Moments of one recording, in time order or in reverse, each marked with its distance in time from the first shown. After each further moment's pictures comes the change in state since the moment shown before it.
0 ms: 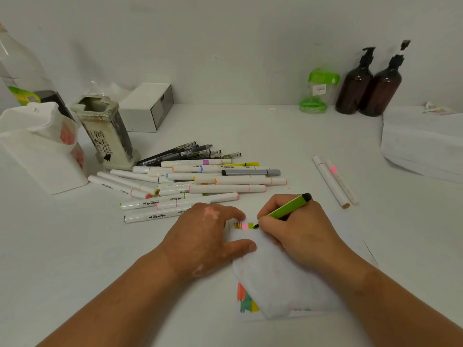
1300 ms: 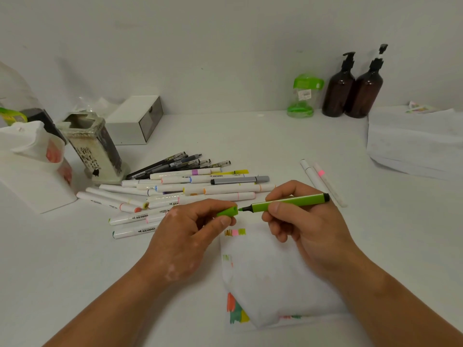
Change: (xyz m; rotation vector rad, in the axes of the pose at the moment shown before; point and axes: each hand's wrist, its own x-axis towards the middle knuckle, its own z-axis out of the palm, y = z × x) left_hand -0.002 -0.002 -0.008 -0.670 0.143 -0.015; right_hand -0.009 -0.003 -0.026 0.767 -0.059 -0.187
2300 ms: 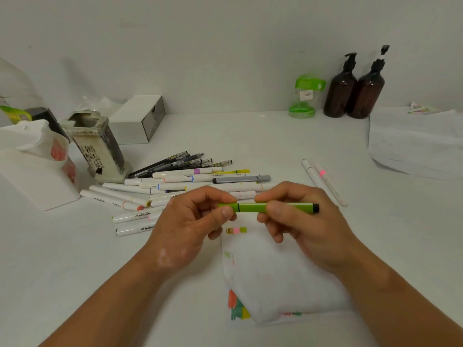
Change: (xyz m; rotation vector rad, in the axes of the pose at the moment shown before) left_hand 0.008 0.004 0.000 -0.479 -0.046 0.009; right_hand 0.000 -0.006 -0.002 -0.018 -0.148 -0.014
